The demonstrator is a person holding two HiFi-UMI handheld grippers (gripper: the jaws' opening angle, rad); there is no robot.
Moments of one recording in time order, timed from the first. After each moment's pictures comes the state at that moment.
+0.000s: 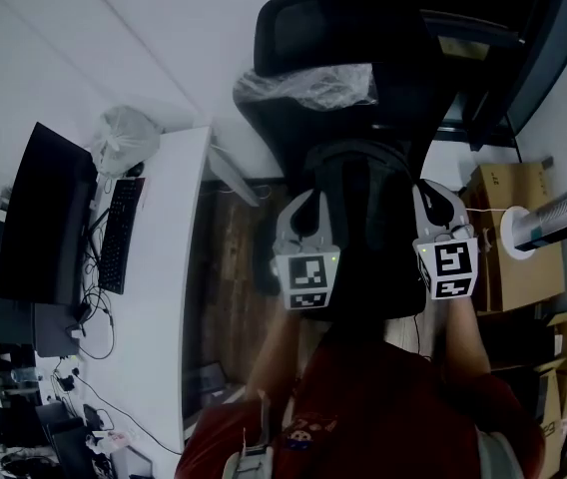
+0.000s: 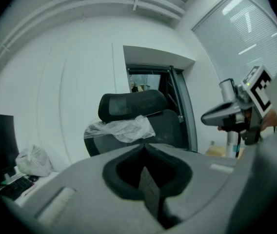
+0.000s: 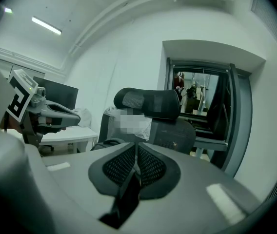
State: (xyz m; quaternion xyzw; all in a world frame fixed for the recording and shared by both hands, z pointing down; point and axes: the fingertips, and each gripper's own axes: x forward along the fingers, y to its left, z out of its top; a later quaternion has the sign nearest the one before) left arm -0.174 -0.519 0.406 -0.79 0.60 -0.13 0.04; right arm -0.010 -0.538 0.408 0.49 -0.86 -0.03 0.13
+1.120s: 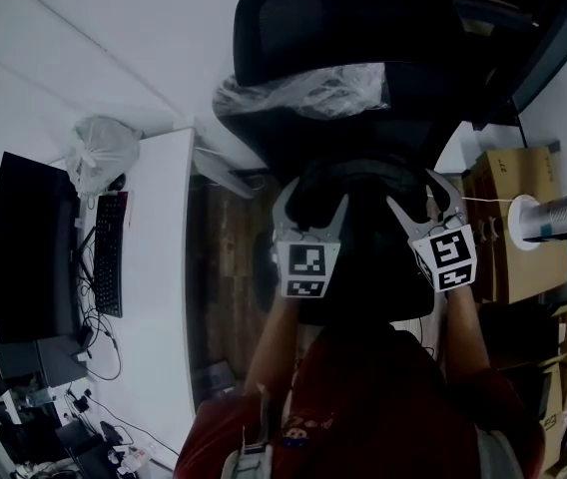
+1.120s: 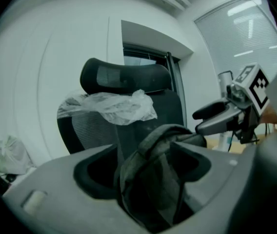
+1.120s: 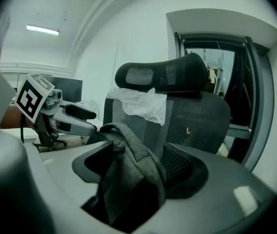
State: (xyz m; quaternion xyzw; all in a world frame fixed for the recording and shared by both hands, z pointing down) left arm -0.192 -0.633 0.480 -0.82 0.54 -0.17 -0.01; right arm -0.064 -0.634 0.482 0.43 -0.89 0.03 0.18
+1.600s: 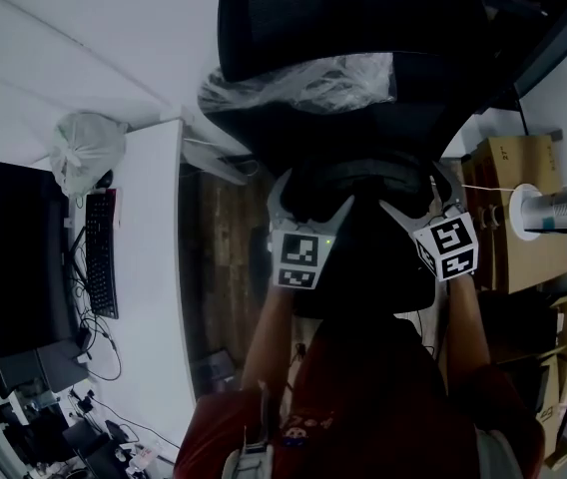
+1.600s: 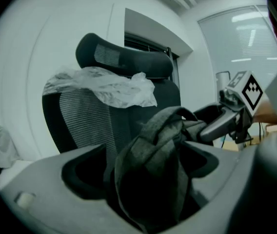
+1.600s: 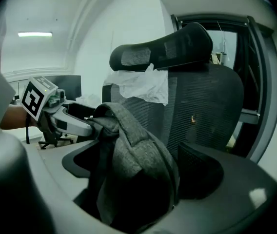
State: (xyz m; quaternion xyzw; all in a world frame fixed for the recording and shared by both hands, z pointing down) left arm -0.200 -0.666 0.527 -0.85 0.50 -0.19 -0.05; right arm -0.075 -0.666 0.535 0.40 -0.89 0.09 0.21
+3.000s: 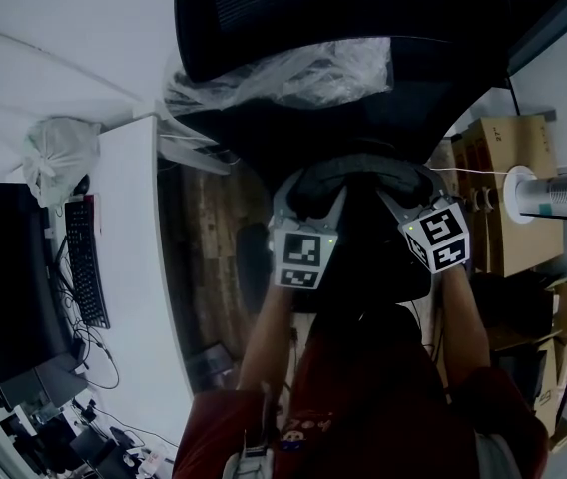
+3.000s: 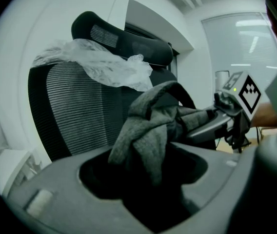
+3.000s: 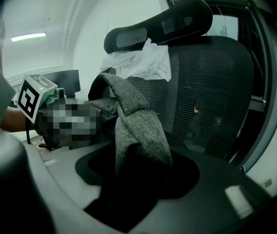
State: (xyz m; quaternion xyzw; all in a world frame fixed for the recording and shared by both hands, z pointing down) left arm -0.181 -0.683 0.577 -0.86 0.47 -0.19 -0.09; right arm -0.084 -0.683 0.591 0.38 -0.88 0.13 0.24
